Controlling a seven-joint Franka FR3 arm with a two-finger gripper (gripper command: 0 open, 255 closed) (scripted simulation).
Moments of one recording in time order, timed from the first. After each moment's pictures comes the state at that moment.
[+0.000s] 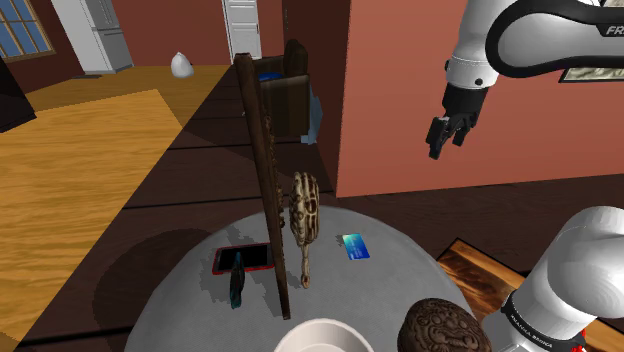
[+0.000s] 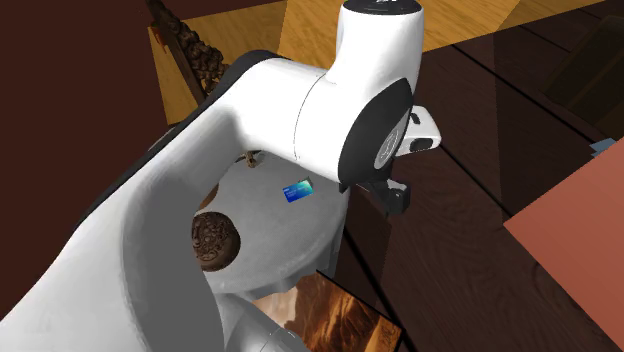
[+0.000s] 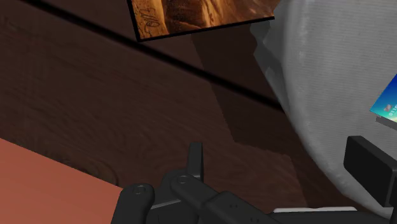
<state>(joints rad) -0.01 -0.83 0.04 -2.45 -0.08 1.65 0.13</state>
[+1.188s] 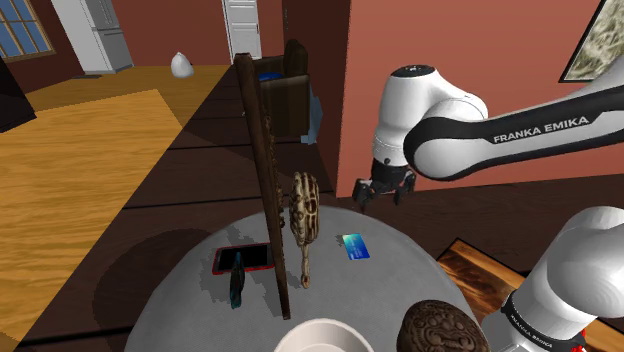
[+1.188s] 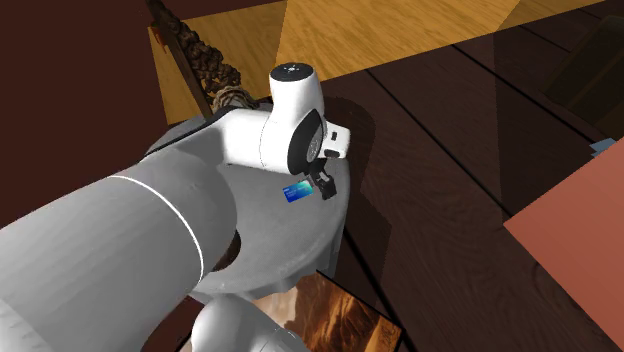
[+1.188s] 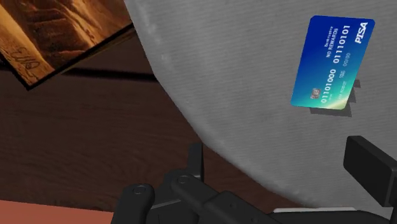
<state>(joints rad) -0.02 -0.56 0.40 -2.60 0.10 2.12 0.71</state>
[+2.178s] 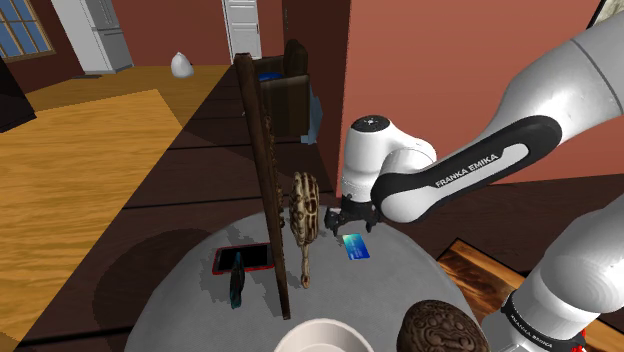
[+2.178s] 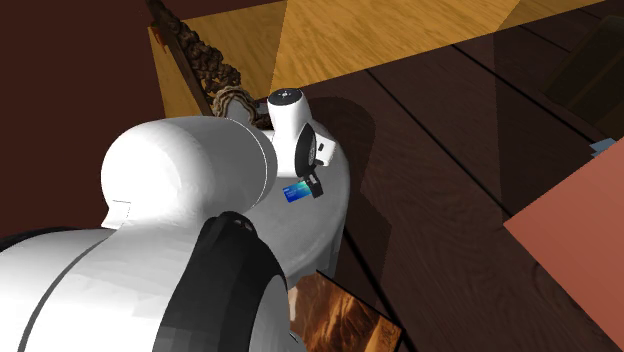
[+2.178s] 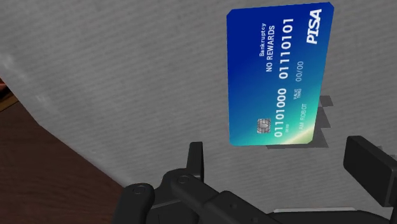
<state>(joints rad) -0.12 -0.24 0.59 -2.58 -0.01 2.42 1.03</state>
